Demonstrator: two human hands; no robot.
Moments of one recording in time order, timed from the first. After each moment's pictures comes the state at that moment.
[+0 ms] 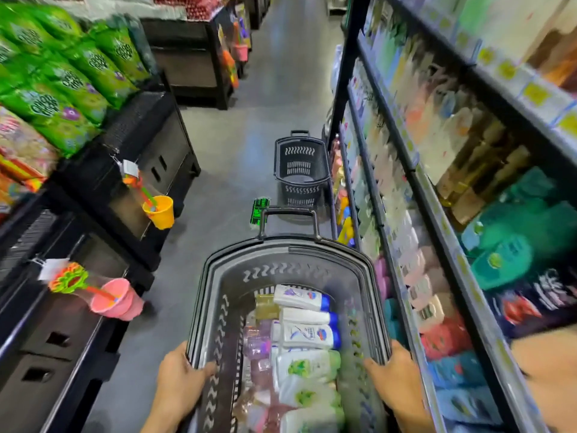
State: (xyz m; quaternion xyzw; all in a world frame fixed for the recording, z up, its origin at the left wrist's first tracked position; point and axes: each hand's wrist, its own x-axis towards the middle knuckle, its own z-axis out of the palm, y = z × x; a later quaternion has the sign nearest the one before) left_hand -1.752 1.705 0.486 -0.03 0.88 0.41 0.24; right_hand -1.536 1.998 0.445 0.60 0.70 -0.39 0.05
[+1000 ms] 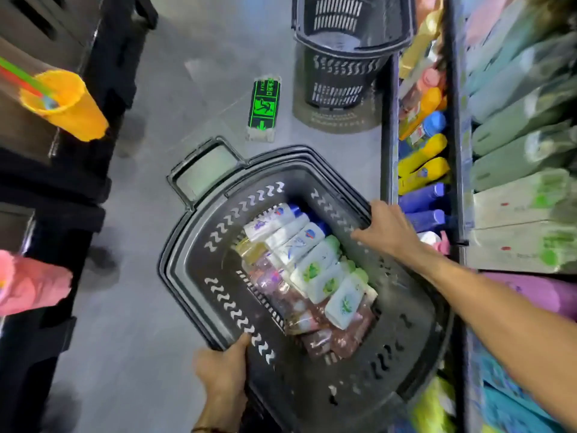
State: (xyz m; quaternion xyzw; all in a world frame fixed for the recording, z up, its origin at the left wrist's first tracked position) left_hand -1.950 1.911 0.082 -0.44 0.77 0.41 0.23; right_hand -1.975 2.248 0.102 0.35 0.88 -0.26 0.19
